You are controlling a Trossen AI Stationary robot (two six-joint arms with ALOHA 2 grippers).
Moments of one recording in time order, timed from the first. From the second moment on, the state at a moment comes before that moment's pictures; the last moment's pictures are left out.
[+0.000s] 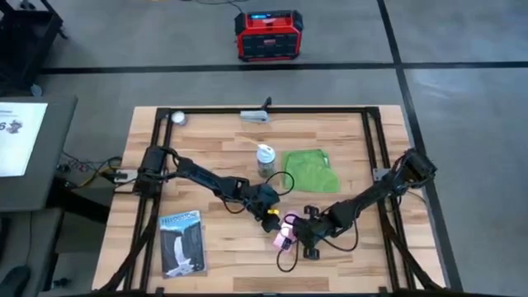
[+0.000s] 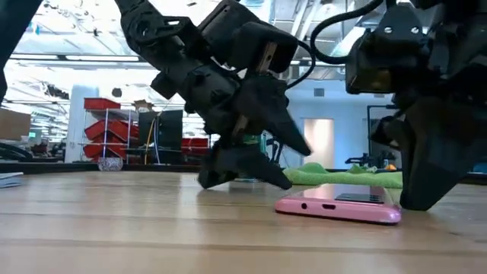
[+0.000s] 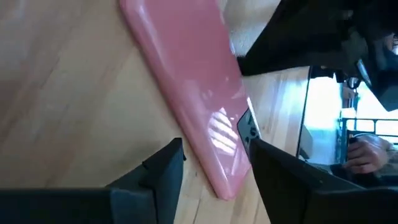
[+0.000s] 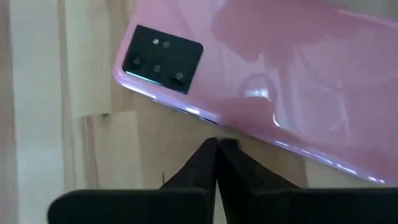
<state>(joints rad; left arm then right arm) -0.12 2.05 1.10 0.26 0.35 -0.94 0.52 1.84 0.91 -0.20 0.07 0.64</state>
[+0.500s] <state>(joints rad) -0.12 2.05 1.10 0.12 0.26 -0.89 0.47 1.83 0.91 -0.13 0.08 0.56</state>
